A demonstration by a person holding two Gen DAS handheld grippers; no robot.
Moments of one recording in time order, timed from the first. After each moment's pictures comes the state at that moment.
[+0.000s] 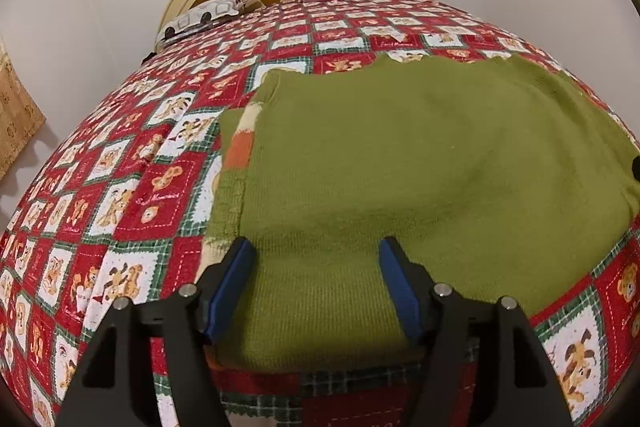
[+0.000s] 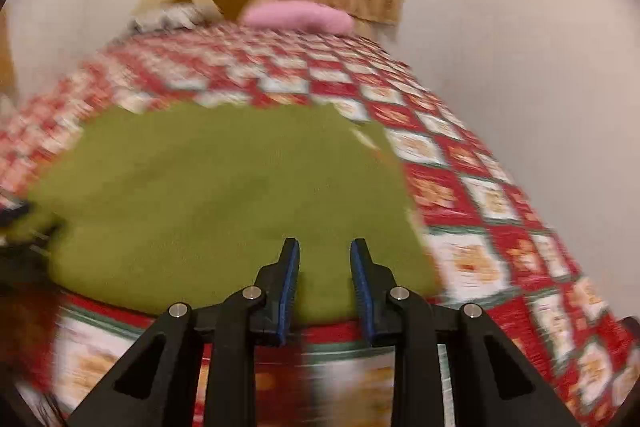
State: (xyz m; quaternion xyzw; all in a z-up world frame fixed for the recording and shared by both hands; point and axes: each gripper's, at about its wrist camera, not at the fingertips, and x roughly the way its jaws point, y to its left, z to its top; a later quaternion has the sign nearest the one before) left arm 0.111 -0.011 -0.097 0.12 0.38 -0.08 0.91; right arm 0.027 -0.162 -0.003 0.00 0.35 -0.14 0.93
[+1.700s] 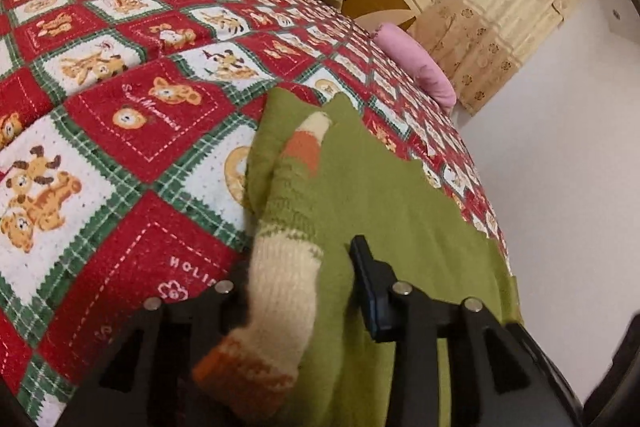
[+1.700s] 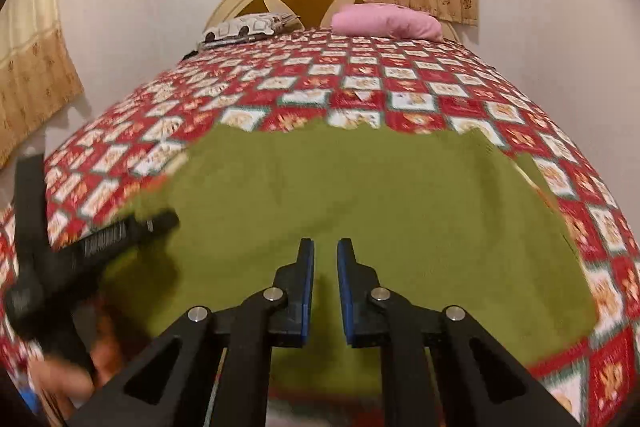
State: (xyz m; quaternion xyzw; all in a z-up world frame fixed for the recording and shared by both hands) left arm 0.149 0.078 -0.106 -0.30 0.37 -0.10 0.87; right arm 0.098 -0.088 0.000 0.04 0.35 -0.01 0.94
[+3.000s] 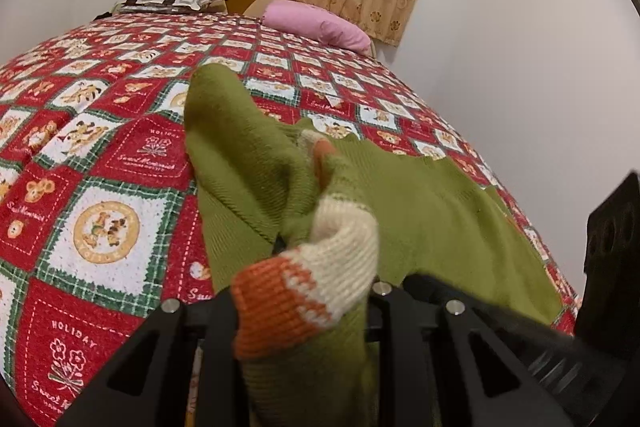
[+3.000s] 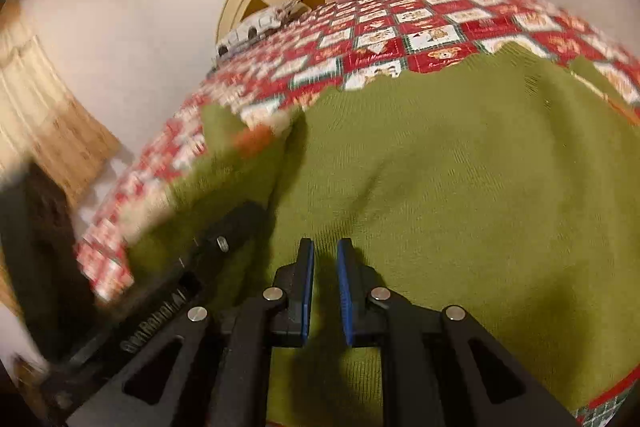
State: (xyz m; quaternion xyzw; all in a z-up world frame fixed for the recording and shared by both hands) left arm 0.155 -0.011 -0.070 -0.10 0.35 -0.22 0.90; right arm 0.124 -0.136 -0.037 0.23 0.37 0.09 0.89
